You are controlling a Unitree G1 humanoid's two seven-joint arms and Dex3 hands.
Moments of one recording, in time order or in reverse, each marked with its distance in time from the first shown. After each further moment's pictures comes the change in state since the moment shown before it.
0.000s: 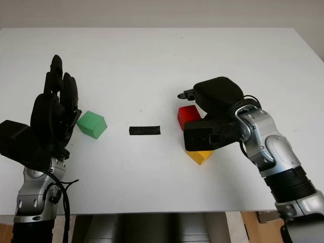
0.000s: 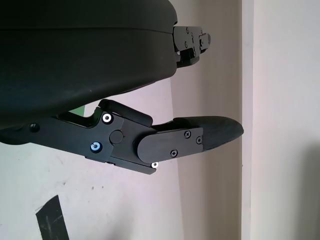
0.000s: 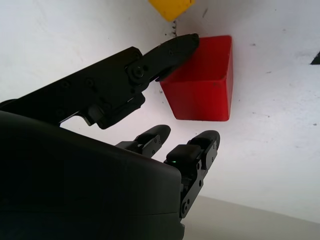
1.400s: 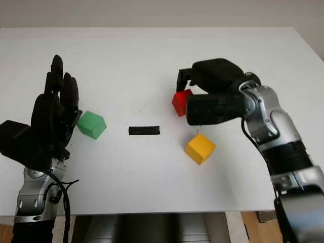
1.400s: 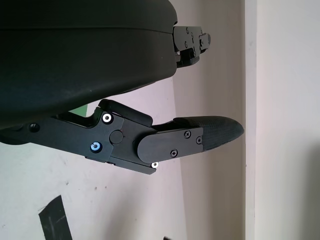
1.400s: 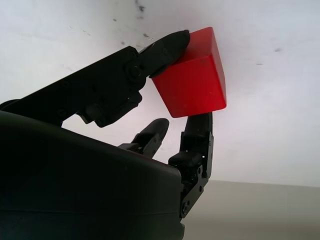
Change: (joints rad) left arm 0.000 -0.002 -0.002 0.000 0.009 0.008 0.010; right arm -0.310 0.019 -0.020 0.279 0.277 -0.190 0.130
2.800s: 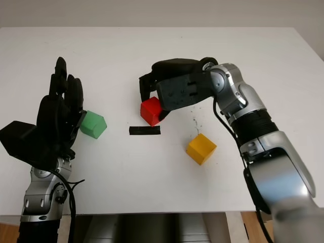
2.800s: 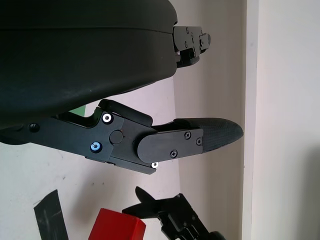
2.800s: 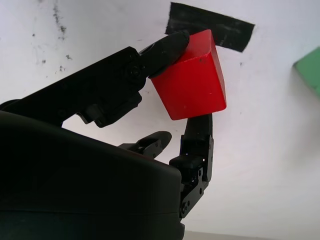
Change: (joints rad) left arm -0.008 -0.032 -0.021 0.021 0.019 -0.024 0.033; right arm -0.157 0.188 0.117 0.210 0.062 0.003 0.141
